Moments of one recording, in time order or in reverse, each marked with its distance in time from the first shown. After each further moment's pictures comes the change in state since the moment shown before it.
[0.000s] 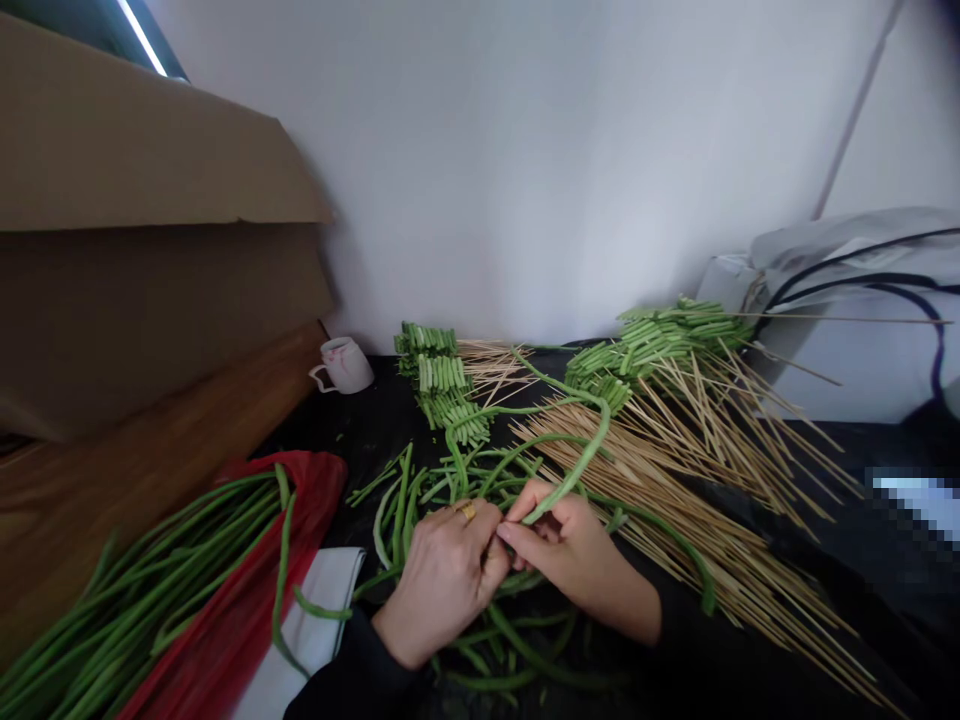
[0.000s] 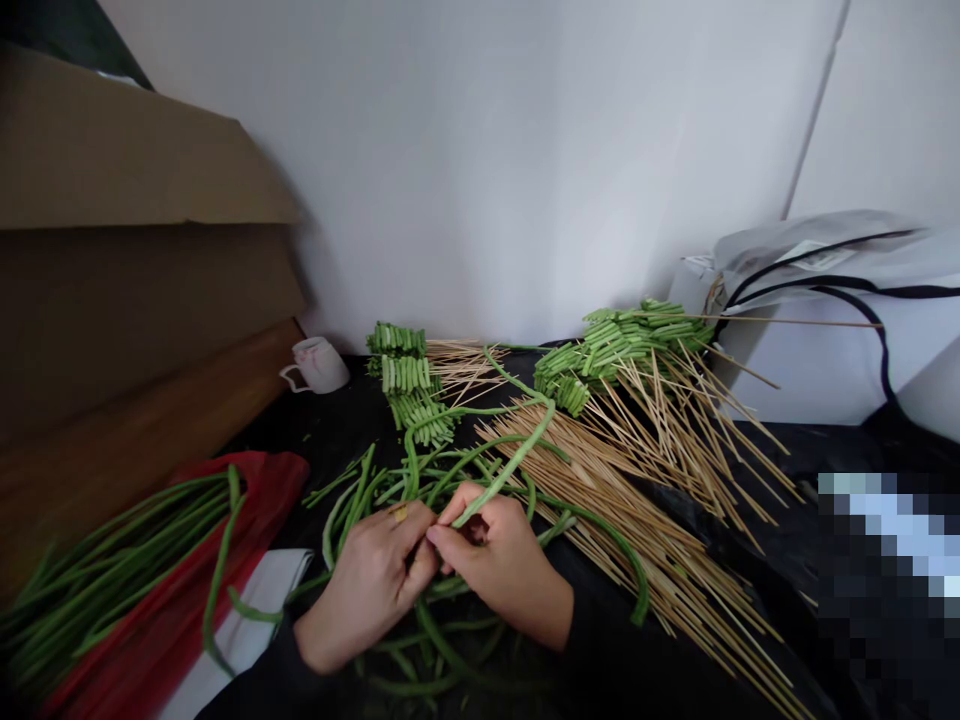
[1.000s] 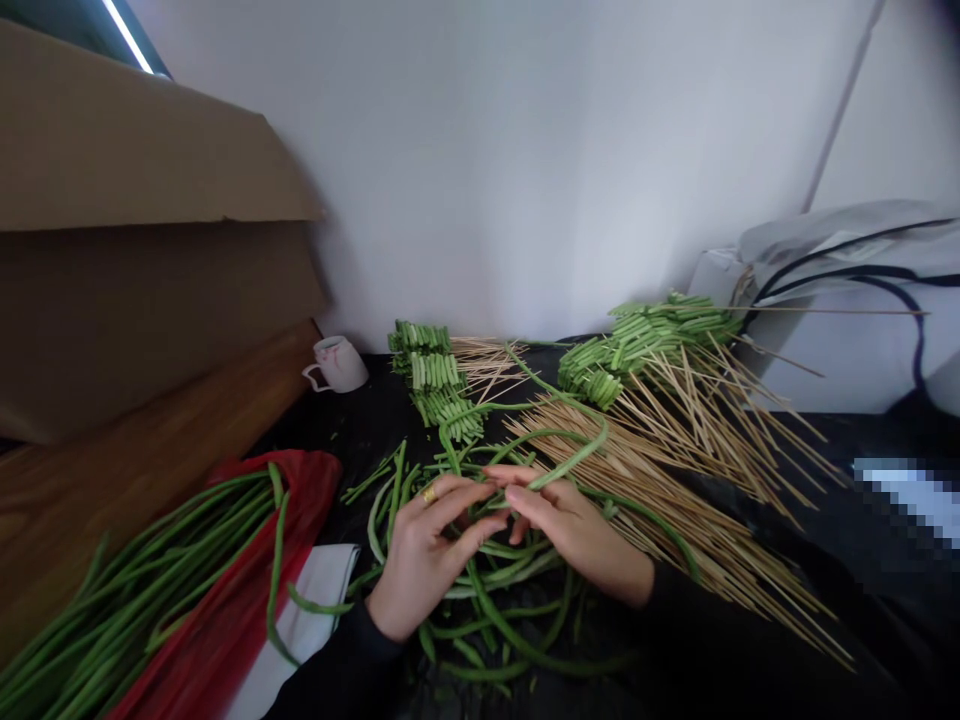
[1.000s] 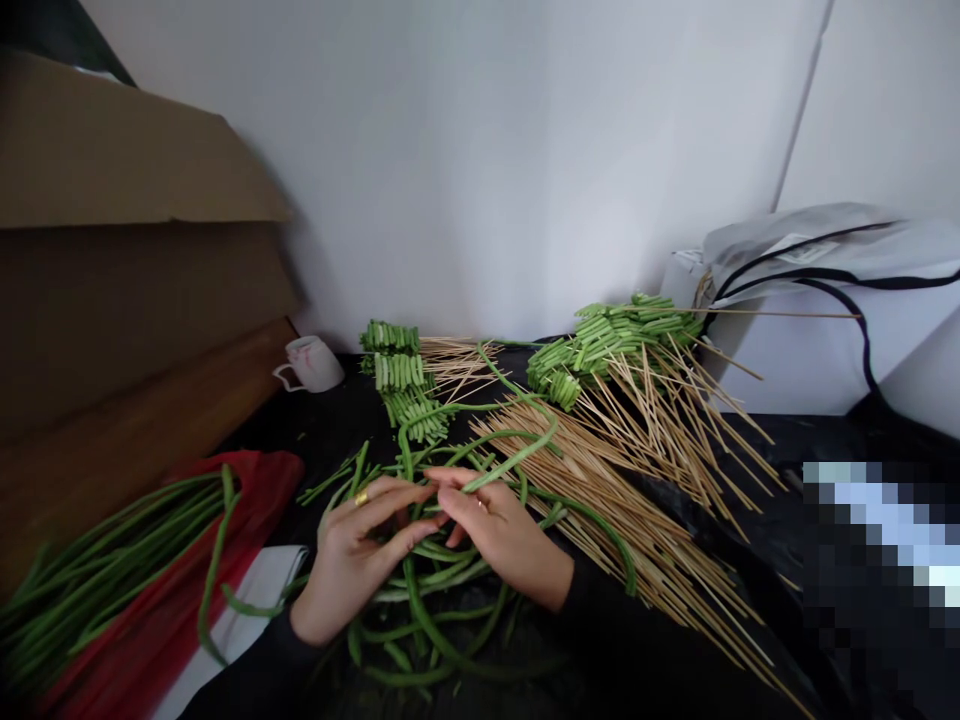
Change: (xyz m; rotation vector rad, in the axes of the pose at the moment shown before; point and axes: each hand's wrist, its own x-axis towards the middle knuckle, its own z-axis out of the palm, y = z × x) left_hand 0.001 -0.012 -0.002 -0.462 0.185 -0.141; right_hand 0.005 -0.003 -0.017 0.111 -0.080 0.023
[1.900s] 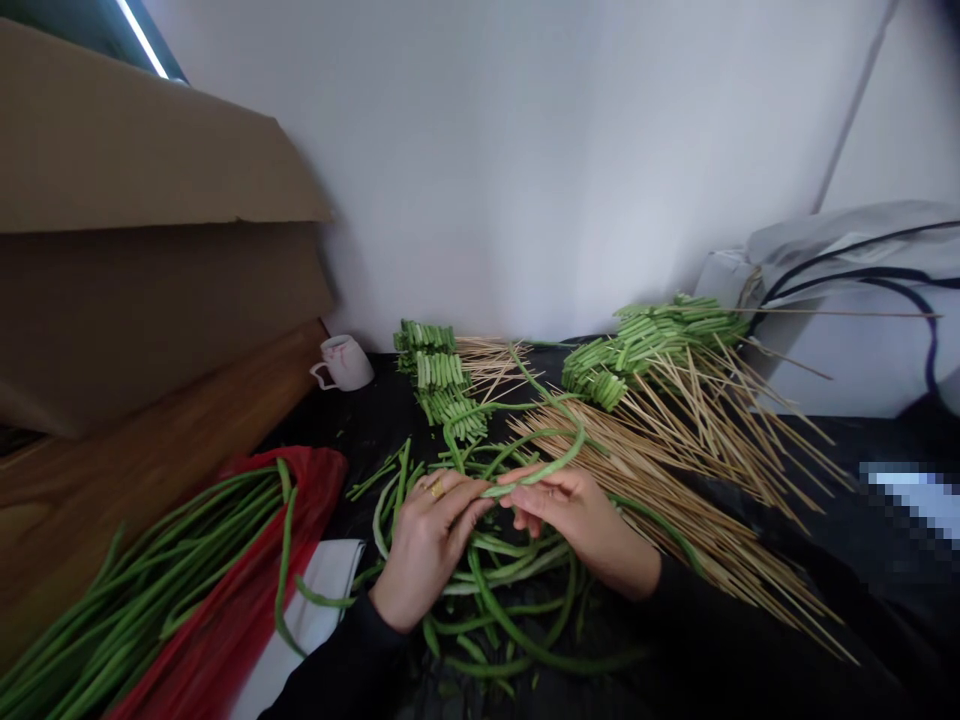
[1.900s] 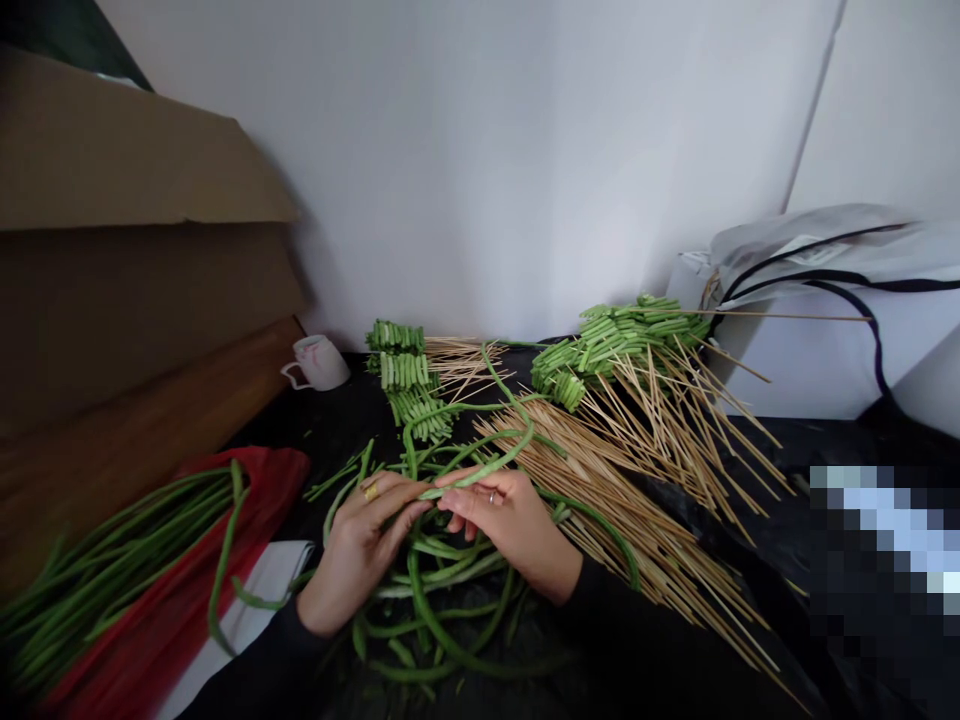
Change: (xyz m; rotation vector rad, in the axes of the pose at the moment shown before) left_hand 0.003 -0.008 -0.001 0.276 -0.004 0.178; right_hand 0.003 0.001 -0.006 -0.010 0.039 -0.045
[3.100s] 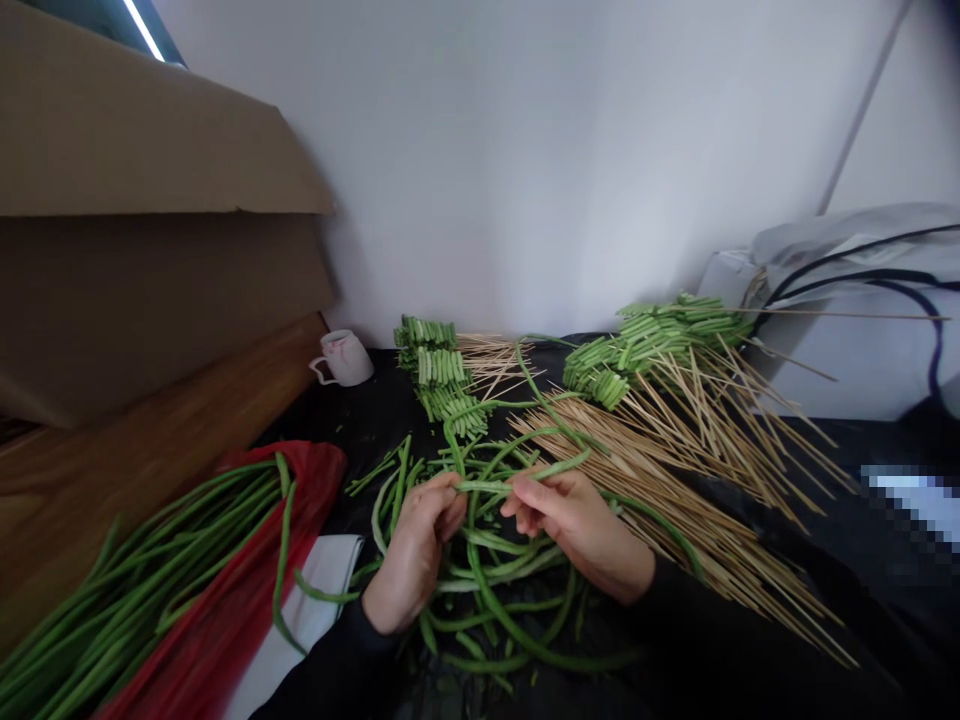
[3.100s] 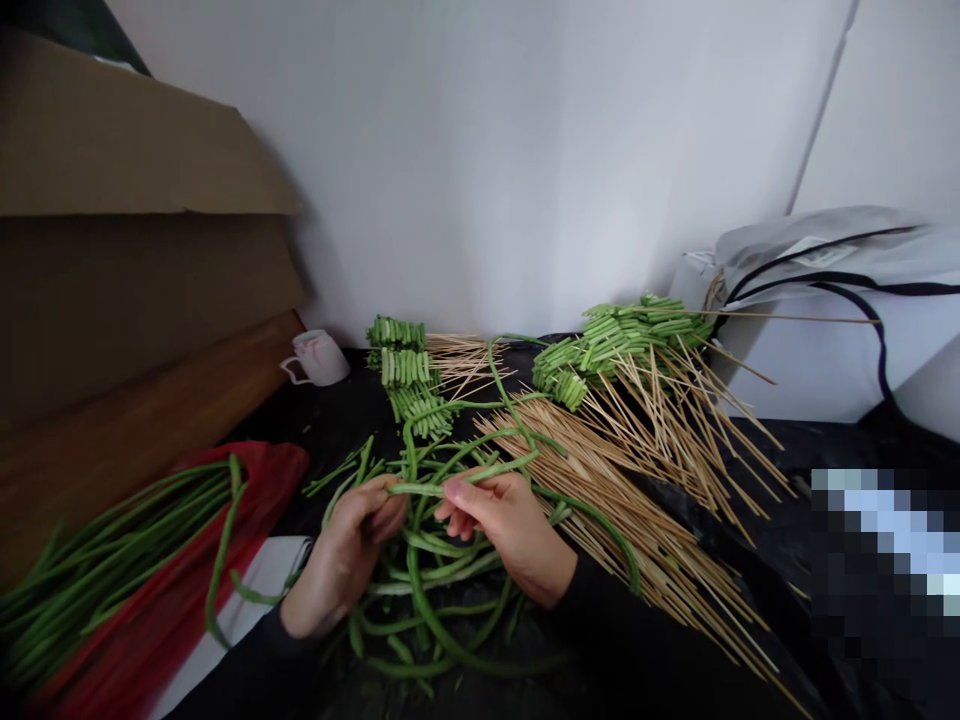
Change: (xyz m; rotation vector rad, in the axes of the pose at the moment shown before) left_hand 0.003 0.015 0.005 -1.093 0.077 -0.796; right_hand -0.001 0.002 0.012 0.179 0.061 0.091
